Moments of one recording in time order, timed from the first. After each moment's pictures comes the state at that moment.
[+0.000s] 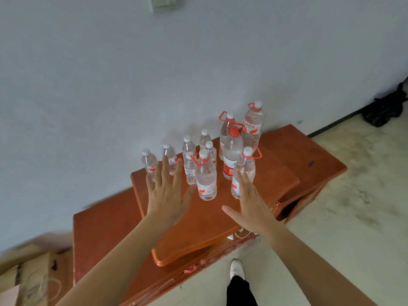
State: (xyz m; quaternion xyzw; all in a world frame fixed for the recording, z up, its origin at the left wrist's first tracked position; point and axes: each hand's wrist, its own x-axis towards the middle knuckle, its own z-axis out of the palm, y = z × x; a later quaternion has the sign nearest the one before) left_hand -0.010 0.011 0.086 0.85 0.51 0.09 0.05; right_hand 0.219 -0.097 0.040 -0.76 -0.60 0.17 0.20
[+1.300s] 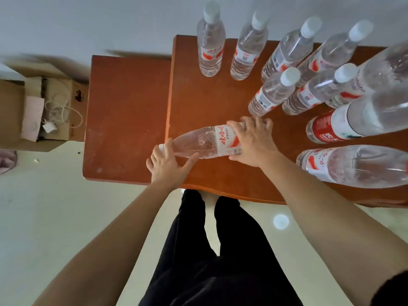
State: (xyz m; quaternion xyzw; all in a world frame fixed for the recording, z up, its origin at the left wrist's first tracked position) left_hand -0.061 0.037 -0.156 0.45 0.81 -0.02 0.37; right_hand 0.175 0.142 -0.148 -0.49 -0.83 0.14 -0.21
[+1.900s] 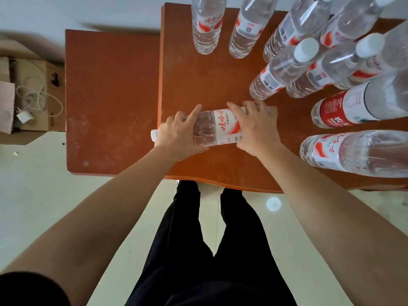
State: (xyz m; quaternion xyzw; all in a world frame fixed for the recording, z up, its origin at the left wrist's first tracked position) left_hand -0.056 0.103 -0.186 0.70 0.66 -0.12 0.27; right_hand 0.165 0.140 -0.170 -0.55 -0.80 0.11 -0.19
